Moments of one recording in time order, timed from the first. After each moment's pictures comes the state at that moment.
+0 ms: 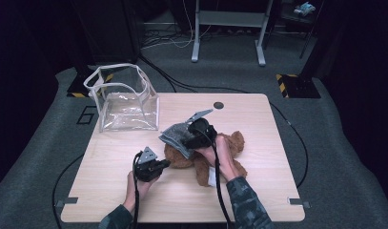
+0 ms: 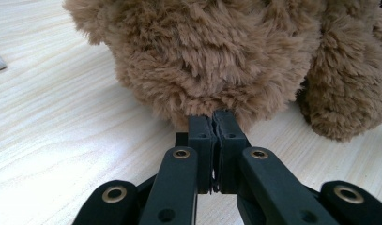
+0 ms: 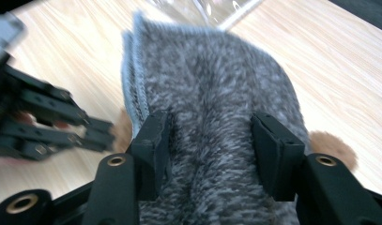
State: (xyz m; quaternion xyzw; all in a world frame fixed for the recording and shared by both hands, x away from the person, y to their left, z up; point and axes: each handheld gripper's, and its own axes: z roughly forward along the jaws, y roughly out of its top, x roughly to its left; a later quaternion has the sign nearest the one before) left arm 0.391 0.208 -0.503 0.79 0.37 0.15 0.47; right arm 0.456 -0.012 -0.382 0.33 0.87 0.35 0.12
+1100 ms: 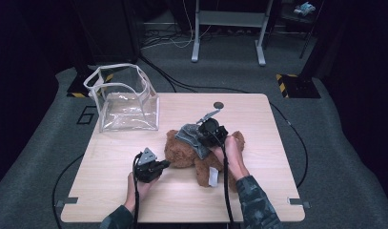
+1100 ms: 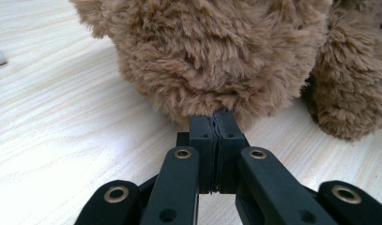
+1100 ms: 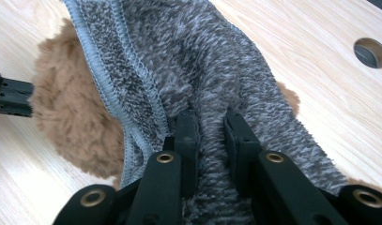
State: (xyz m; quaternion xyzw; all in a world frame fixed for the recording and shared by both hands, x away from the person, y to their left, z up) left arm 0.391 0.209 -0.512 0.78 0.37 0.15 0.47; right arm 0.463 -0.044 -0.395 0.38 0.87 0.27 0.16
